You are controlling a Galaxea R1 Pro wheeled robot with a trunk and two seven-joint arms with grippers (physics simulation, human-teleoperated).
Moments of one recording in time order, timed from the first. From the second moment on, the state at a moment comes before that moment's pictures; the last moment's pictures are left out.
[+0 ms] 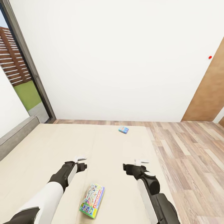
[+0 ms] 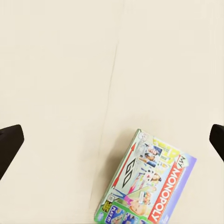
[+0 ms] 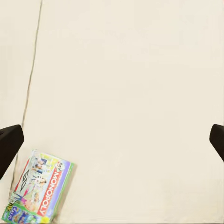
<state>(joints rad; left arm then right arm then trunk) -0.77 -0.06 0.18 -0.47 -0.06 0.49 0.08 -0.29 0.17 0.18 -1.47 -0.21 0.74 -0.28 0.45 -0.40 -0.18</state>
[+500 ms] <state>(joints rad) -0.78 -0.07 0.18 -0.69 -0.05 0.73 0.07 -0.26 0.04 0.12 -1.57 -0.54 0.84 -0.05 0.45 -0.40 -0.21</state>
